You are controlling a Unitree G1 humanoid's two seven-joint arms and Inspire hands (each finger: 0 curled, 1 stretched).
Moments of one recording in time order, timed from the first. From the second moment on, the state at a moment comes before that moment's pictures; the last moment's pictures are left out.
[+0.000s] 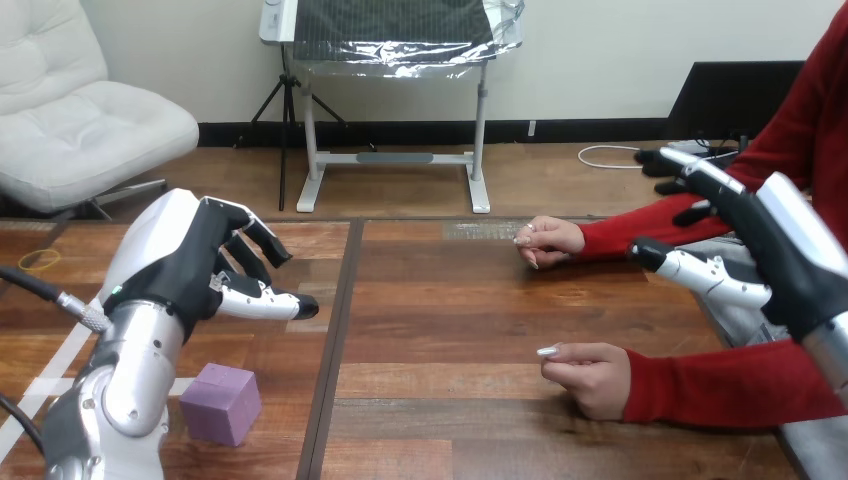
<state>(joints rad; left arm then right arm) -0.13 0.45 -0.12 -0.30 0.54 0.53 -0.21 -0.21 -0.58 -0.12 0.45 -0.26 -0.62 0.15</state>
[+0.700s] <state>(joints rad) -0.11 0.46 -0.10 -0.33 0.54 0.57 -0.25 -0.23 -0.60 -0.11 0.47 -0.27 -0.62 0.16</state>
